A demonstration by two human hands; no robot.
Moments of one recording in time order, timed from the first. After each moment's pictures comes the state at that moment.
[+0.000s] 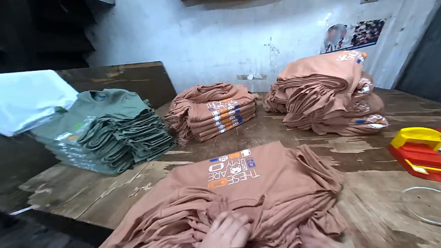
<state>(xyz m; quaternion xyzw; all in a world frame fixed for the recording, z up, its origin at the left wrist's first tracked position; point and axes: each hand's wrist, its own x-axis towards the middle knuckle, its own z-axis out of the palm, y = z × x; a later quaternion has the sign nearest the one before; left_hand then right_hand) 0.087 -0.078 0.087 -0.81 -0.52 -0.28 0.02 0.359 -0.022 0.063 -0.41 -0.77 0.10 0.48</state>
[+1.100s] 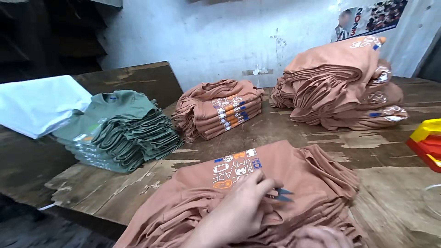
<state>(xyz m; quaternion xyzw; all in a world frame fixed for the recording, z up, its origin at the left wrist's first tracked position) 0.093 -0.009 0.164 -0.83 -0.47 -0.28 -0.07 0.303 -0.027 0.083 -0.33 -0.73 0.01 0.60</state>
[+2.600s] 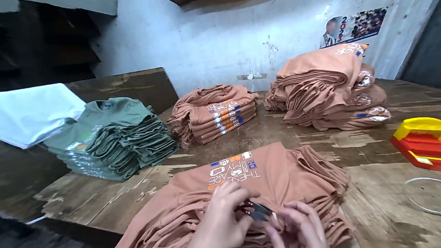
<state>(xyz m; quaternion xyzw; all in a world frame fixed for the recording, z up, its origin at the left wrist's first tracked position) 0.083 -0.043 0.145 -0.74 -0.52 -0.42 0.02 0.282 -0.018 0.088 -0.27 -0.69 0.20 0.63</state>
